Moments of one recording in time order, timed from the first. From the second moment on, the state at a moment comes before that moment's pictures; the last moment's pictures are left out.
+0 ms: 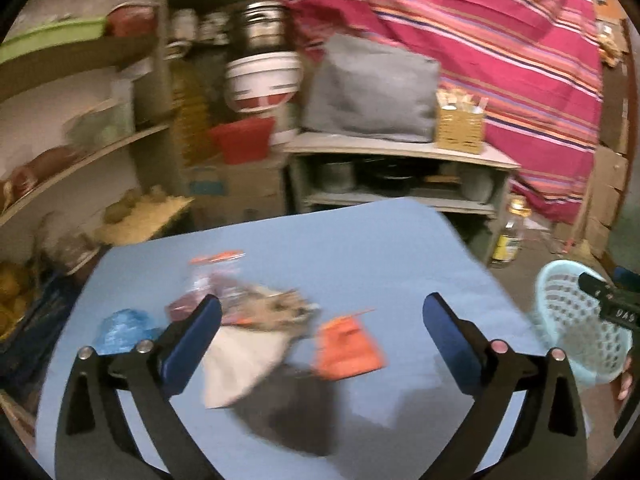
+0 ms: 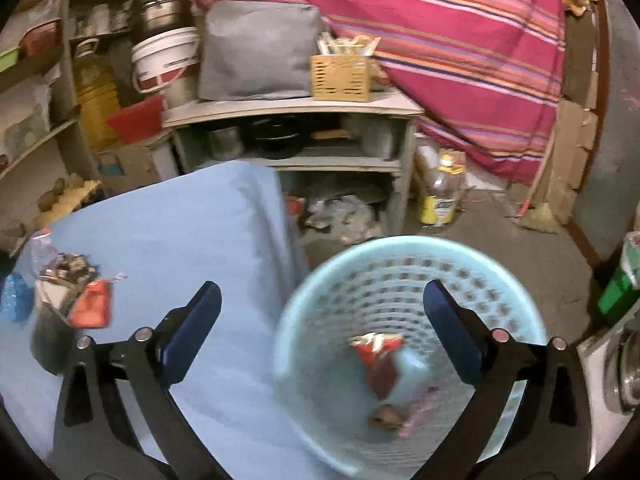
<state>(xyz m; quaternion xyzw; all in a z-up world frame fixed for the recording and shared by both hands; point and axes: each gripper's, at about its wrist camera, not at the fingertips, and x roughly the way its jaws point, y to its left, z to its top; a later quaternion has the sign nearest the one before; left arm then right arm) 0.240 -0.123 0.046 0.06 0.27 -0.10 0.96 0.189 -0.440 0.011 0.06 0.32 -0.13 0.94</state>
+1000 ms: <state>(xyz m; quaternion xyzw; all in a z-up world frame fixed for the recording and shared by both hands) 0.245 0.069 0.009 0.02 0.31 0.01 0.95 0.223 -0.232 -0.011 0.00 0.35 -0.03 0.94</state>
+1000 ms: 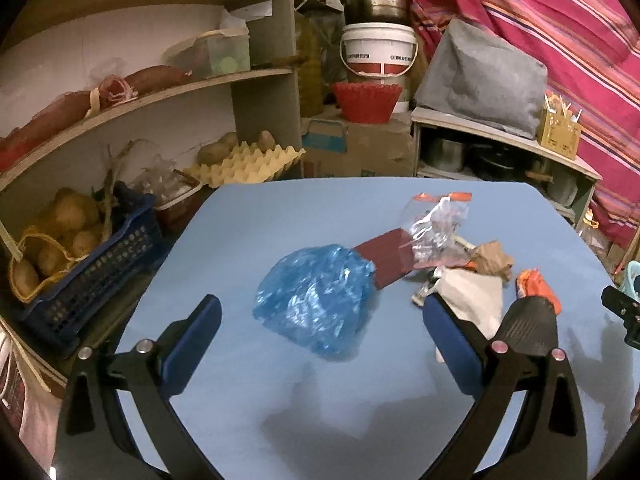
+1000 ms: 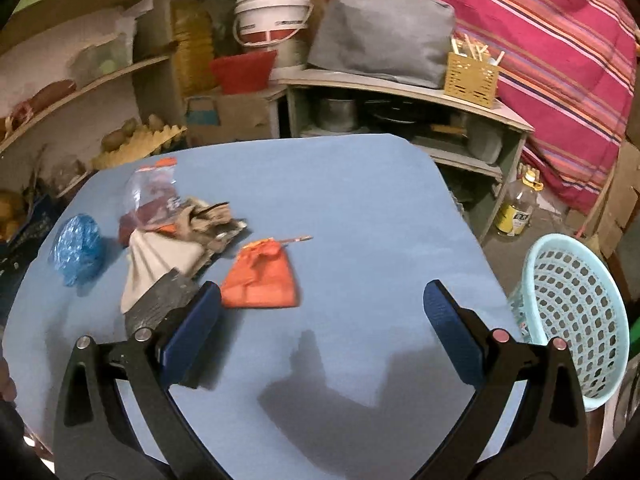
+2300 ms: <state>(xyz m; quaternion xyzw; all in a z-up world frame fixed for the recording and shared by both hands) 0.255 0.118 -0.014 0.00 0.33 0.05 0.94 0.268 -0.126 -0.066 -0.01 0.41 0.02 0.91</state>
